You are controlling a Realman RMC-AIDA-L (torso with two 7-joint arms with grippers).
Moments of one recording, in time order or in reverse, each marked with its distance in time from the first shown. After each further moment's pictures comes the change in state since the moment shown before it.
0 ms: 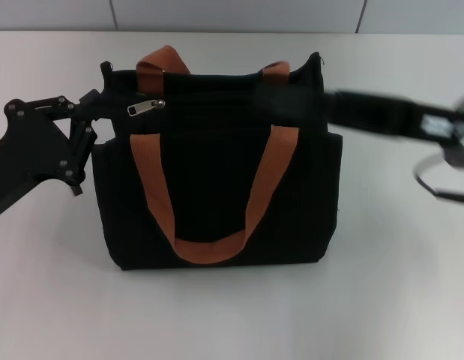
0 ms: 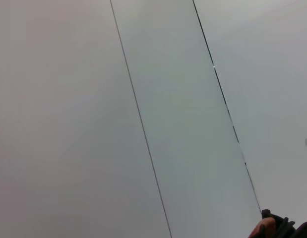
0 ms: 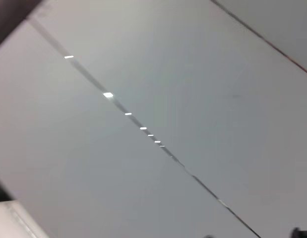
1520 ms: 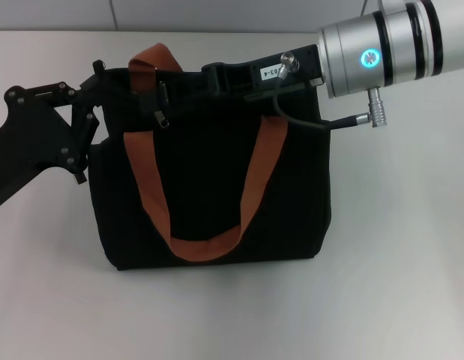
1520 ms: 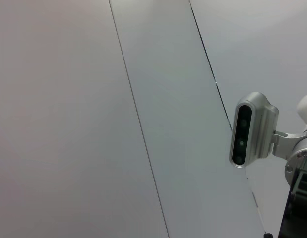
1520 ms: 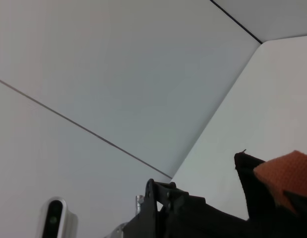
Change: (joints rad) left arm -0.023 0.001 0.000 -0.014 -0.027 0.014 -0.007; right arm 0.291 0.006 -0.214 -0.148 -0.269 0.464 0.512
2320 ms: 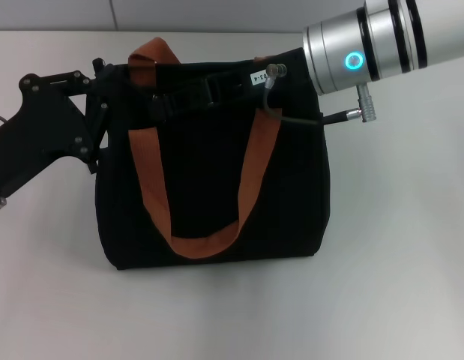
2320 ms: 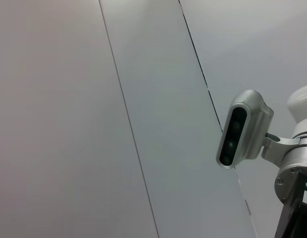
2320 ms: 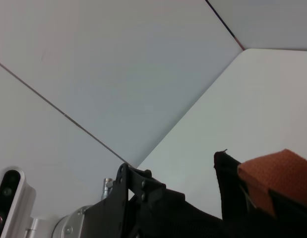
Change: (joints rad) left arm -0.039 0.000 0.008 -0.012 0.001 -0.007 -0.001; right arm -0.012 0.000 -0.109 -0.101 -0.039 0.098 -0.037
